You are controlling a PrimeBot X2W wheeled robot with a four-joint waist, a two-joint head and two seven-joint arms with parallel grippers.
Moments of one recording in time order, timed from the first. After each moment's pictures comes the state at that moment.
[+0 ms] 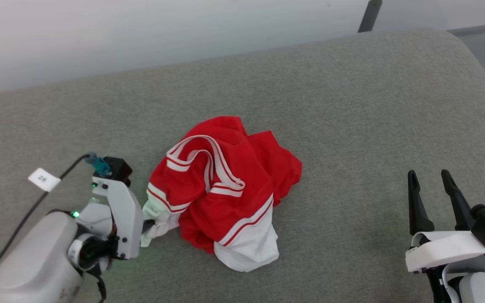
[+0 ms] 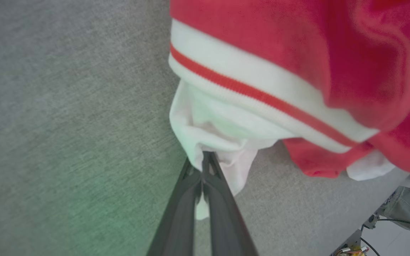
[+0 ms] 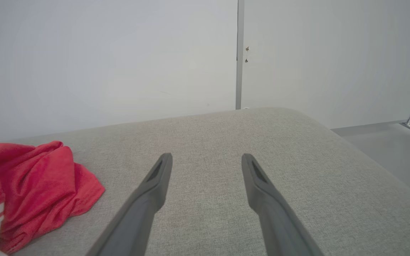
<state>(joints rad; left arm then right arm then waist) -0.58 0.55 -0.58 0.46 -0.91 -0.09 0.72 -0.20 -0.08 -0.05 0.26 0.18 0.13 -0.26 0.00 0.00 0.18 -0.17</state>
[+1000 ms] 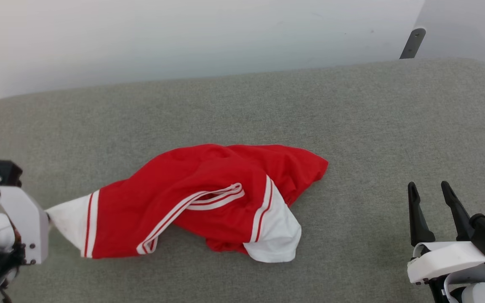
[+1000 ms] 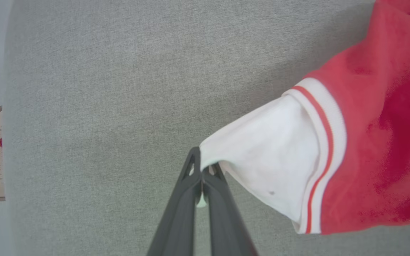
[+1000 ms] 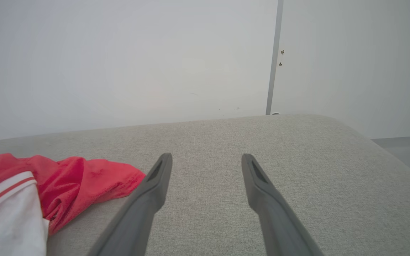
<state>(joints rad) -0.44 0.83 -0.44 0.36 -0.86 0.04 0.59 -0.16 -0.09 -0.05 0.24 0.17 0.13 -0.23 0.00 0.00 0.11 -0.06</state>
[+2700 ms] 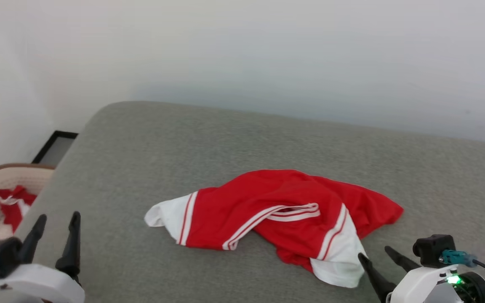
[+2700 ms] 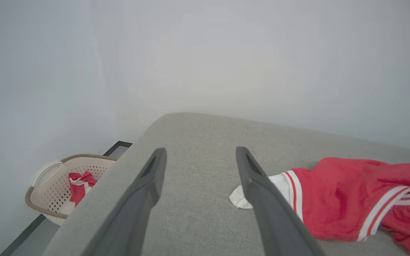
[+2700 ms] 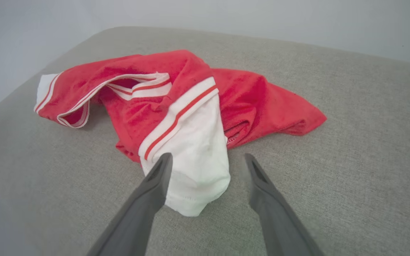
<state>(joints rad) -0.06 0.69 -0.29 0.11 -0.80 0.17 -0.19 -0.06 -0.25 0.24 0.17 0.42 0.13 0.21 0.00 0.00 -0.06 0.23</state>
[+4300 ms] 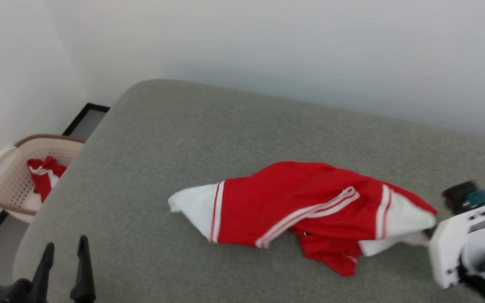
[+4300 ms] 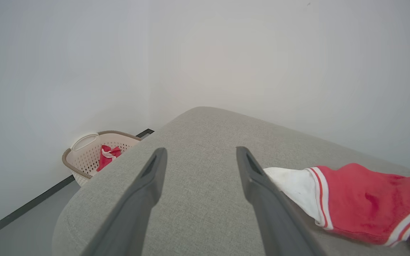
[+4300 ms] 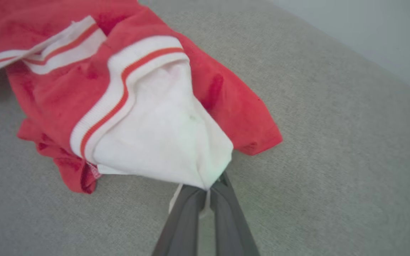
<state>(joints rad) 0.13 0.38 -0.05 0.04 -0.58 0.11 -0.26 -0.28 -0.44 0.29 0.29 0.43 0.13 0.53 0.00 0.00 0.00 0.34</state>
